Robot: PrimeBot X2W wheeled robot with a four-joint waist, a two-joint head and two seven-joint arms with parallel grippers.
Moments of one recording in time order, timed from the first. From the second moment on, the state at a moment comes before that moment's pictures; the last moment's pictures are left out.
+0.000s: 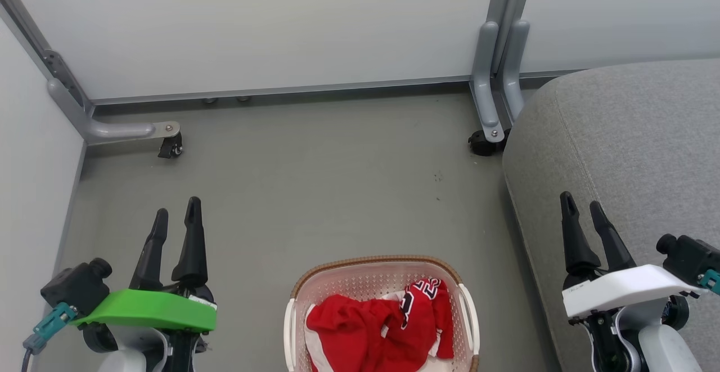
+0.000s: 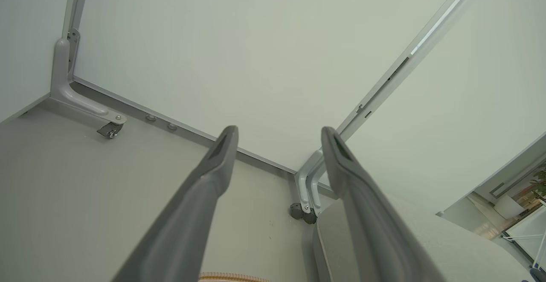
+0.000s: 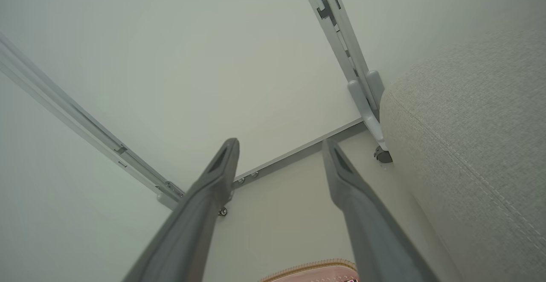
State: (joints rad) left arm -0.08 0.10 -0.07 0.12 -0.75 -0.13 -0.12; right arm -0.05 -0.09 0.01 0.12 0.64 0.13 -0.12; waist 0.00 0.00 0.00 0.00
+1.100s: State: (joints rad) left arm -0.06 0.11 -0.10 0.16 -0.44 -0.13 -0.20; right arm -0.04 -0.08 0.04 0.15 0.32 0.13 -0.20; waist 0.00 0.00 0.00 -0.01
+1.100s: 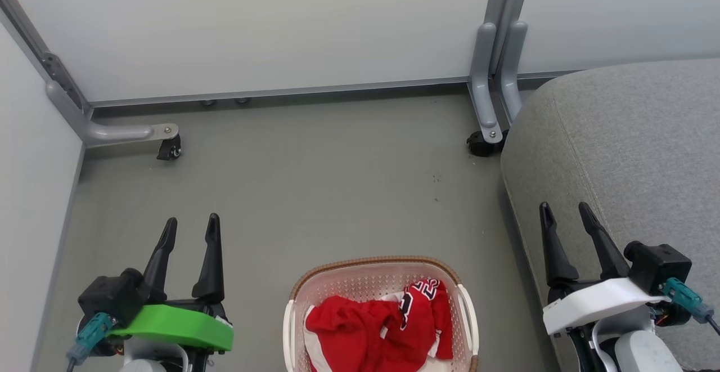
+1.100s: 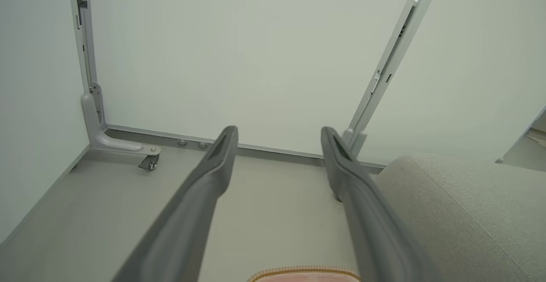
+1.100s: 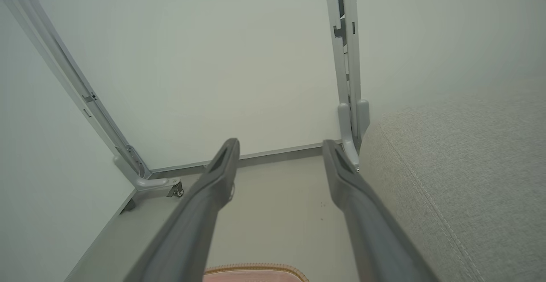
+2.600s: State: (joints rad) left arm -0.04 0.11 -0.11 0.25 -0.23 -0.13 -0.26; right arm -0.02 -0.06 0.04 0.16 0.11 0.13 -0.26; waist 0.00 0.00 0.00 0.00
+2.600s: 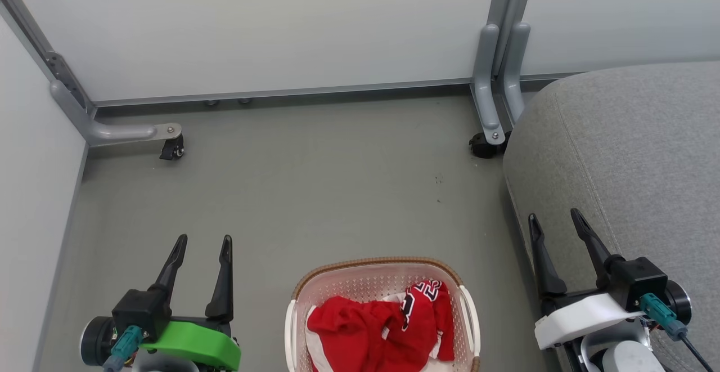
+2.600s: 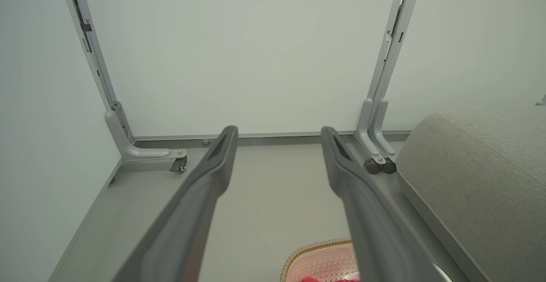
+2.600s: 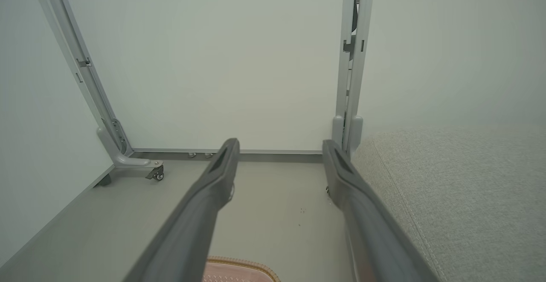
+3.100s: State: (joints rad) left arm -0.11 0.11 -0.19 0.29 -0.23 -0.13 -0.26; right arm -0.04 -0.06 0.04 0.15 0.12 0.13 -0.26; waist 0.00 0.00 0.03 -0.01
